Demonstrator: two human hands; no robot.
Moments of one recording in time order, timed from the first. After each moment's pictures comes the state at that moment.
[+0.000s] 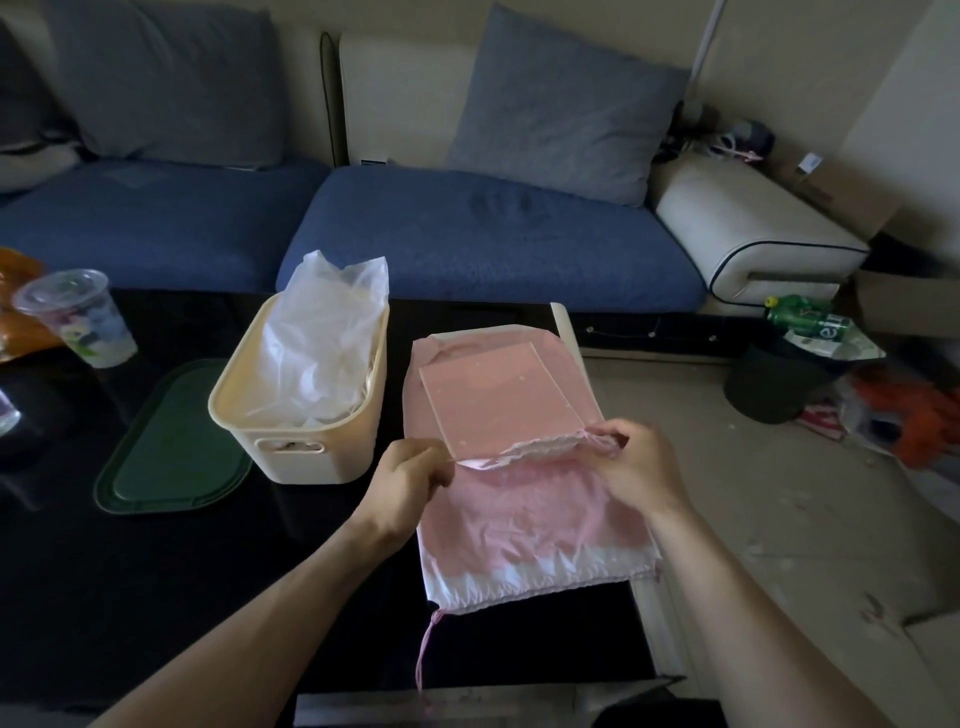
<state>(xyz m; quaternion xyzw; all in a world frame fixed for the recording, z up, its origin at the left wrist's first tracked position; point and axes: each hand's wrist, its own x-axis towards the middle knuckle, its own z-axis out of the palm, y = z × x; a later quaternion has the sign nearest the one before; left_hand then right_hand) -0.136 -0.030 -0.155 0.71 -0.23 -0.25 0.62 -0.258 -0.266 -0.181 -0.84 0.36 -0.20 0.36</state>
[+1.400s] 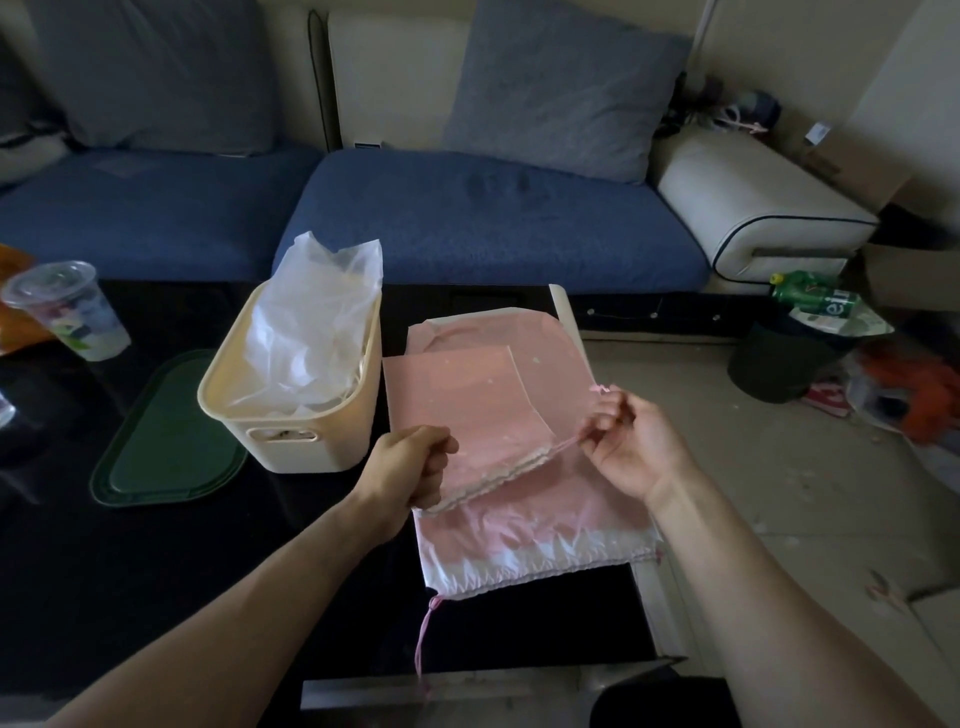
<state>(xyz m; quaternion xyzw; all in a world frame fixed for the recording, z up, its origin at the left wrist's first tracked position) -0.127 -0.040 -0.171 0.64 -0.05 -0.39 0.66 -0.244 -0.260 -0.159 -0.22 0.31 -0.16 0.91</state>
